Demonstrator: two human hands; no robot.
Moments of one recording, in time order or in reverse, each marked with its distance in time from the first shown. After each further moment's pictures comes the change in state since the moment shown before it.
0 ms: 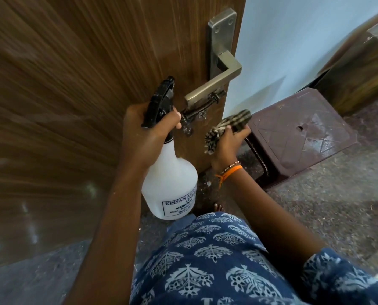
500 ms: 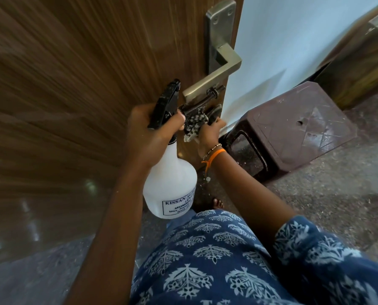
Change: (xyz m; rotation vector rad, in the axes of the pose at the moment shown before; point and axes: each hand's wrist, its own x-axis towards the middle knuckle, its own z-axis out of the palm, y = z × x) left_hand 0.003 -0.007 0.007 0.043 -0.025 -0.024; right_hand 0.034 0.040 0.035 -0.288 -0.170 0.125
